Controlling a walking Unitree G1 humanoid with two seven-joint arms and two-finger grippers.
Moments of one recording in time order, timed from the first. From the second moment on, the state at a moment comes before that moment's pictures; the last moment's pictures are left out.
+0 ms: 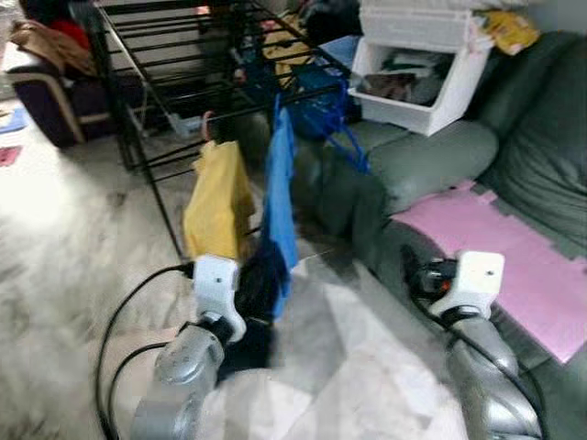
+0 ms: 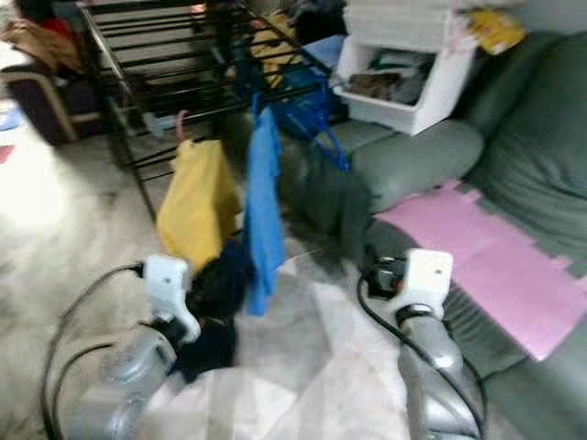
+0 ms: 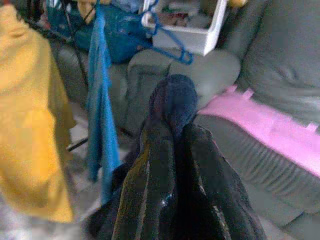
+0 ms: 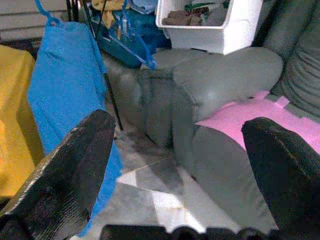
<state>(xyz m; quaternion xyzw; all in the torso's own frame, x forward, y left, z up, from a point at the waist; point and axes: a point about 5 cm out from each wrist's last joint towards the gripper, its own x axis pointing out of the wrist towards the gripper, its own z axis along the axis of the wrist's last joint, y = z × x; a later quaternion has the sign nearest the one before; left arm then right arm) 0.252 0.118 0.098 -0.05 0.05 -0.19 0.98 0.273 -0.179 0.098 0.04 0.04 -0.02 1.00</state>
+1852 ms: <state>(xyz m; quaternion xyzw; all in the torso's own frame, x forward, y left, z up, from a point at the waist) 0.255 0.103 0.098 -0.03 0.05 -0.20 0.98 0.283 -0.176 0.100 0.00 0.03 0.00 1.00</state>
